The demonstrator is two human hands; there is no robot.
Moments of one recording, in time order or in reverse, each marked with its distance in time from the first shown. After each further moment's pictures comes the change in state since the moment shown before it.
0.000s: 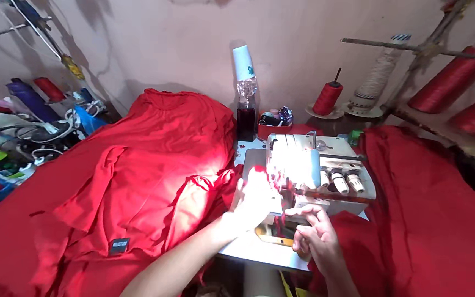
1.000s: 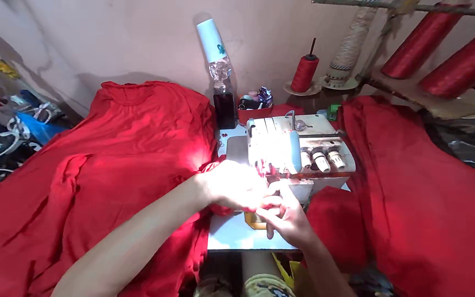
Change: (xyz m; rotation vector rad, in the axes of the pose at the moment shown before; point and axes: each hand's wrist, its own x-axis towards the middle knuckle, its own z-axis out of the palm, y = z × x) left_hand 0.039 -0.007 -0.079 0.155 -0.584 0.475; right_hand 0.014 -0.010 0.029 -0.140 -0.177 0.015
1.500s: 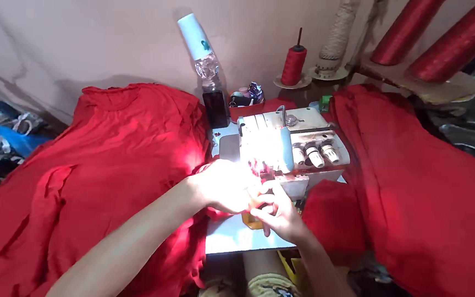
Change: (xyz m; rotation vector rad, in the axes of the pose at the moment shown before) left_hand 0.009 -0.005 0.003 0.052 0.024 0.007; right_hand 0.005 0.009 -0.002 0.013 -0.012 0.095
